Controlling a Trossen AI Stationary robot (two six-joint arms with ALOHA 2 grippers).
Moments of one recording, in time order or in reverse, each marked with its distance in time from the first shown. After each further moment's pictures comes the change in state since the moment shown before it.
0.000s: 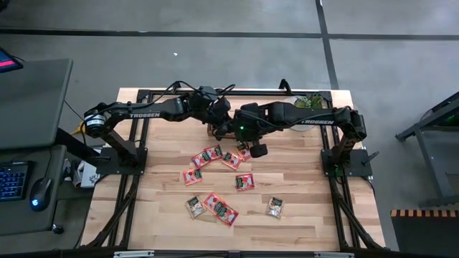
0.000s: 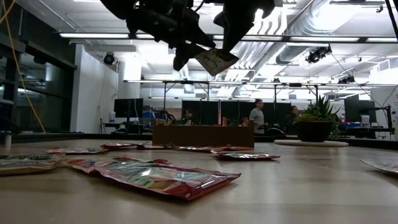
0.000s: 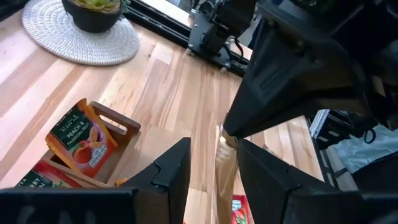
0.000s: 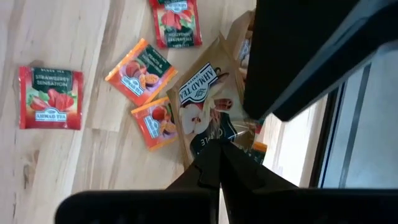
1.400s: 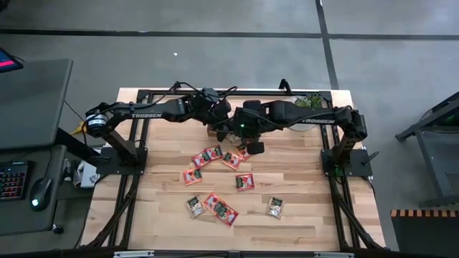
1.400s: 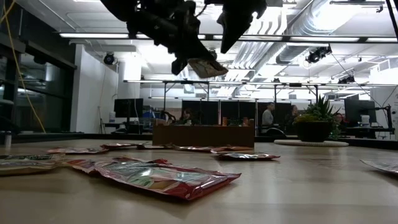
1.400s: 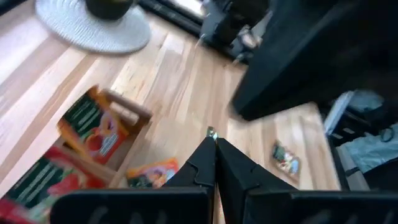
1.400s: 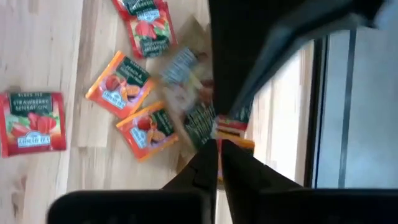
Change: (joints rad) left arm 0.000 0.015 -0.002 -0.029 -0.046 0.004; right arm -0.015 -0.010 -0.001 0.028 0.051 0.099
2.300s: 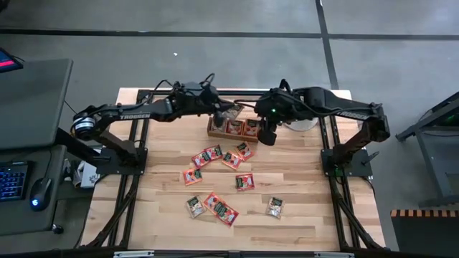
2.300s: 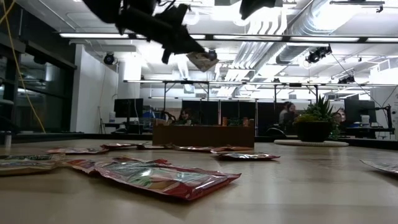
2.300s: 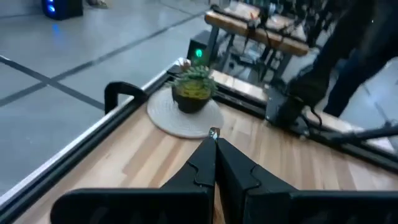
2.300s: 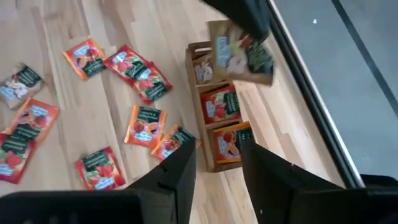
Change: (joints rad) left arm 0.061 -0.132 -0.152 0.301 -0.283 0.084; right arm -0.017 -0.236 0.002 -0.052 -0.037 0.400
